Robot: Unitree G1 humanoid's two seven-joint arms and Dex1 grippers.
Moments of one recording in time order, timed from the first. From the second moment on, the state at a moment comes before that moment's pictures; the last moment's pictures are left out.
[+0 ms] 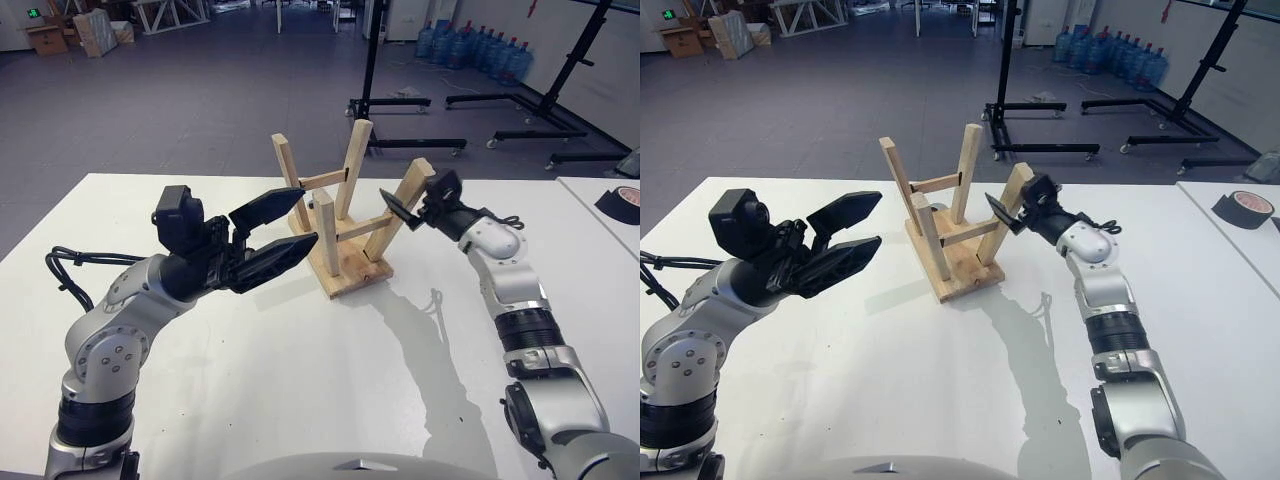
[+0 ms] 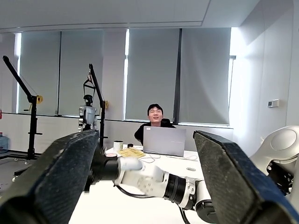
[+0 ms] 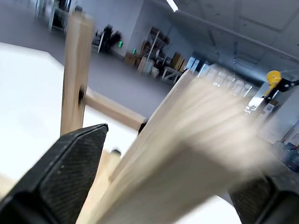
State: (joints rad) left arm -0.19 0.46 0.12 -0.58 -1.13 0.52 -0.78; right arm -0.53 -0.46 -0.04 0.26 0.23 -0.05 0.57
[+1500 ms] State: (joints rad) left arm -0.13 0.45 0.08 -0.53 -0.97 0.49 -0.80; right arm -0.24 -0.12 0.24 0.16 0.04 0.08 0.35
